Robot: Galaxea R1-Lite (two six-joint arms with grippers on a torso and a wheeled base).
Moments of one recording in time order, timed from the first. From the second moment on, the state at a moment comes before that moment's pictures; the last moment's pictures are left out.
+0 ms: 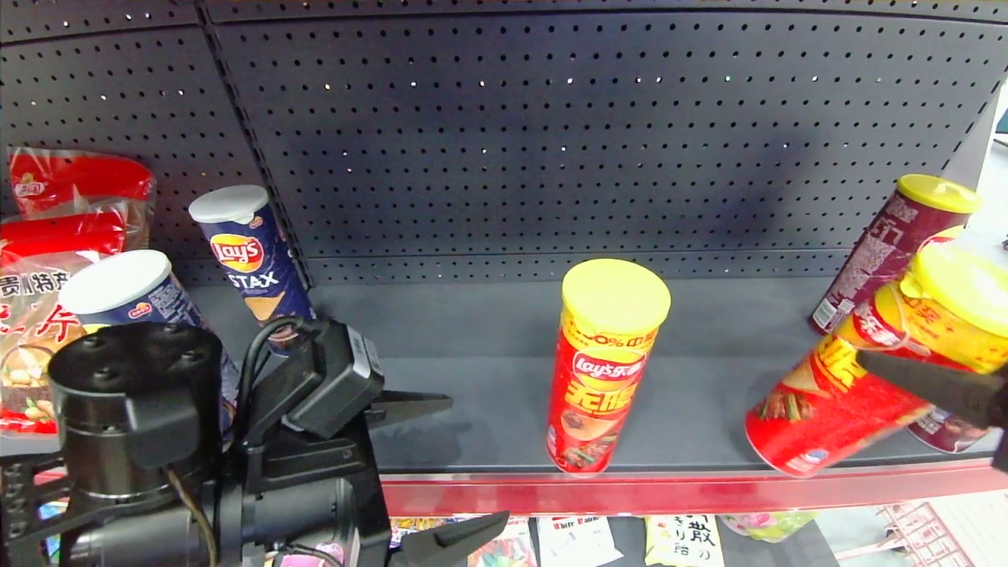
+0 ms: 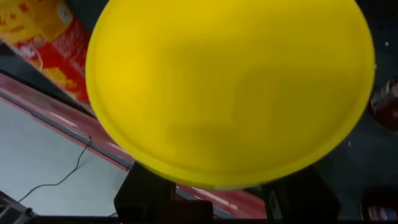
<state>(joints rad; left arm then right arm) -0.71 1.46 -0.44 -0.69 -0.39 0.09 0.20 1.01 -0.61 -0.13 0.26 -0.04</state>
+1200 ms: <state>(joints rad) -0.73 1.39 -0.29 -0.70 -0.39 0.09 0.39 1.67 -1.20 -0.13 0.28 -0.08</state>
